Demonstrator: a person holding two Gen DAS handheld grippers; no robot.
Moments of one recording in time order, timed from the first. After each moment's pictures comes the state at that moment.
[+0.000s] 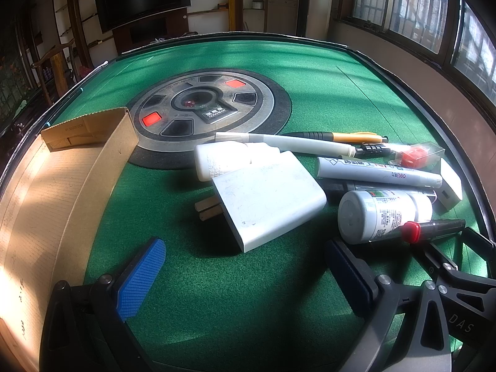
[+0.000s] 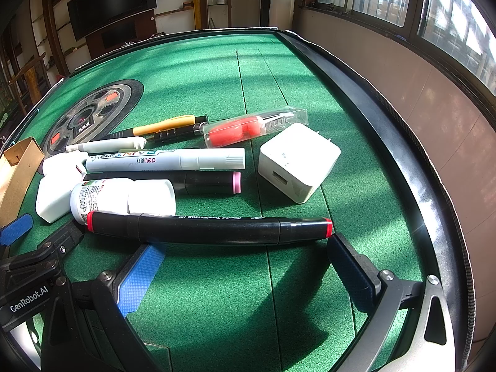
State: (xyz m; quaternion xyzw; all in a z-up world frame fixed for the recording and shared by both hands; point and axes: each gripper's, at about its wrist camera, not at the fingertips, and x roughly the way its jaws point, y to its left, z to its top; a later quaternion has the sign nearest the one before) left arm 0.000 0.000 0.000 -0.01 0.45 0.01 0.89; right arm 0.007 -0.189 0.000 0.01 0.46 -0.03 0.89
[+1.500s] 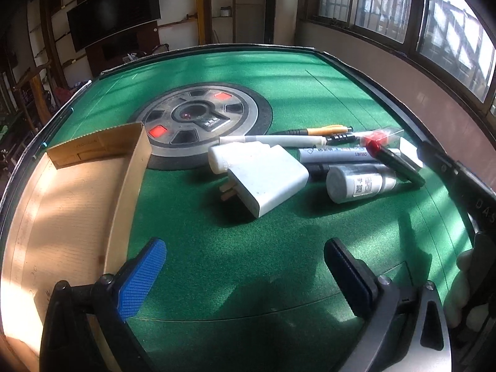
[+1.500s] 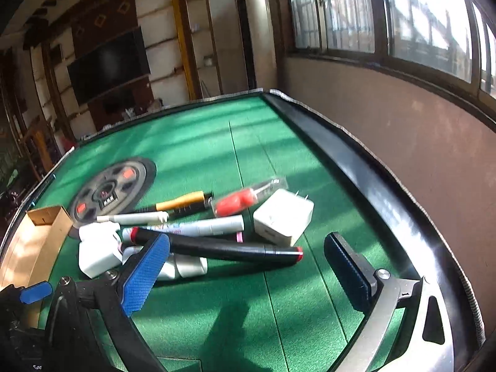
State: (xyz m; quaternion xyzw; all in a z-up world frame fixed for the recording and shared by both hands) left arm -0.040 0.024 0.036 0.02 0.43 -0.06 0.90; right arm -0.033 -0.201 0.049 0.08 0.30 -0.04 0.95
